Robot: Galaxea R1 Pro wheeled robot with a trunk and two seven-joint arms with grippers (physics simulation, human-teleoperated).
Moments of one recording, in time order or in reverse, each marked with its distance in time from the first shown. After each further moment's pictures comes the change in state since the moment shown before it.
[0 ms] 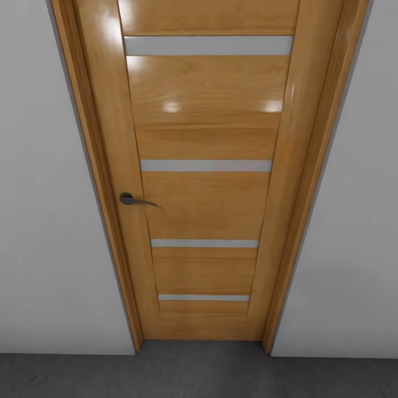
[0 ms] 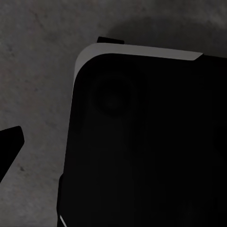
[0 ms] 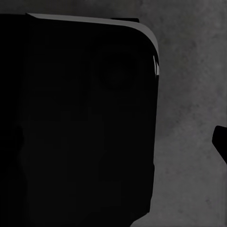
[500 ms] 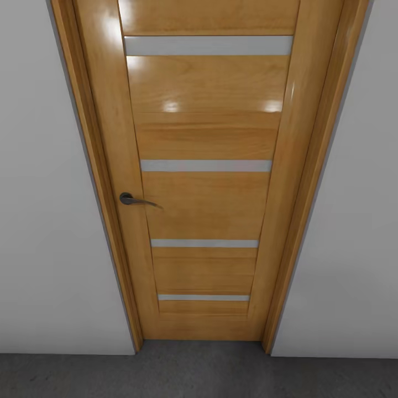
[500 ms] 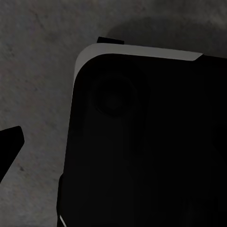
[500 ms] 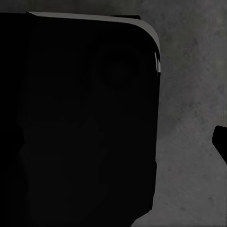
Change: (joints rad) left arm 0.000 0.000 0.000 -0.001 0.001 0.000 0.000; right arm 0.000 -0.001 -0.007 0.000 -0.005 0.008 0.007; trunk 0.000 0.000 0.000
